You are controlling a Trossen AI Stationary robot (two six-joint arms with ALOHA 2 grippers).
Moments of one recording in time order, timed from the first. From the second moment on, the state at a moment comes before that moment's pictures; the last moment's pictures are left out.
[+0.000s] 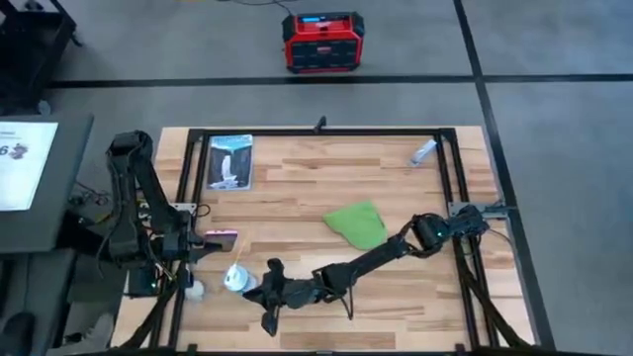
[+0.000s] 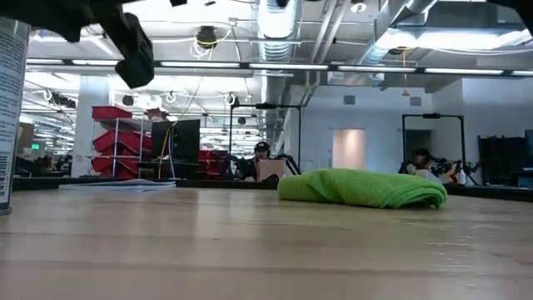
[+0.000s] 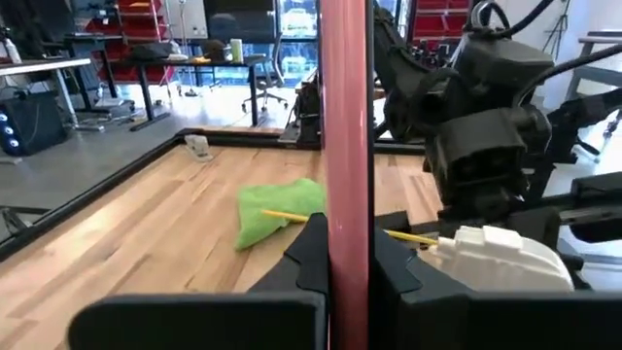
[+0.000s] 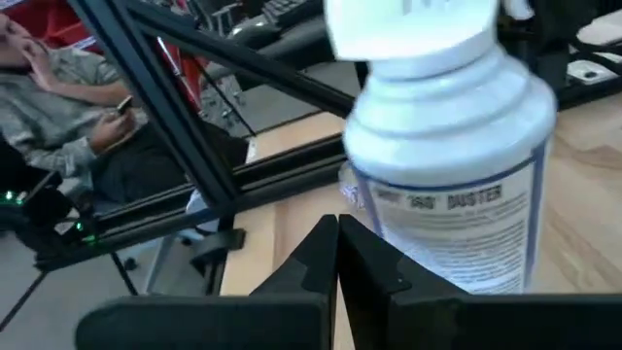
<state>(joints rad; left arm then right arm) -1.42 0.98 0.66 -1.19 -1.50 -1.57 0.42 2.47 1.93 0.32 0.36 0.39</state>
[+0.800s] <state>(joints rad) -1.42 0.98 0.66 -1.18 -1.44 -1.57 0.40 2.44 1.93 0.15 0.41 0.41</state>
